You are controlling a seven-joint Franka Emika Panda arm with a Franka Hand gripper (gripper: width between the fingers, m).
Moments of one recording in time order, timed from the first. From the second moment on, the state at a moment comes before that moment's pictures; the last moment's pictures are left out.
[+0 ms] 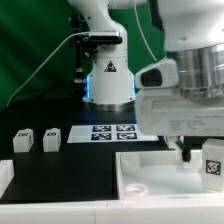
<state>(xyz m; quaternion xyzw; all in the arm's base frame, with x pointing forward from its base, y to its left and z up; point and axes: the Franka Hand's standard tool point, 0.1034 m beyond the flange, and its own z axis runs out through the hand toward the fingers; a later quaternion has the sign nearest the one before) 0.623 0.105 0.061 -0.97 0.24 0.02 0.09</state>
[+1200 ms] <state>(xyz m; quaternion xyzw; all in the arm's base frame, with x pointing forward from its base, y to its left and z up) 0.628 0.109 0.058 -0.72 0.69 0.07 0.08</state>
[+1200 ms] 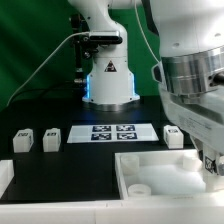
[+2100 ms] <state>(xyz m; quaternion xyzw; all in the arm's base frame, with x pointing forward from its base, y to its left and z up) 0.624 0.127 0.058 -0.77 0.63 0.05 0.08</state>
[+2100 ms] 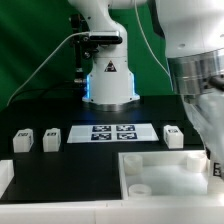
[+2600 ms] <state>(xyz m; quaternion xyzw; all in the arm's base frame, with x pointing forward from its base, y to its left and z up) 0.626 0.120 0.057 -0.96 0.28 0.01 0.07</state>
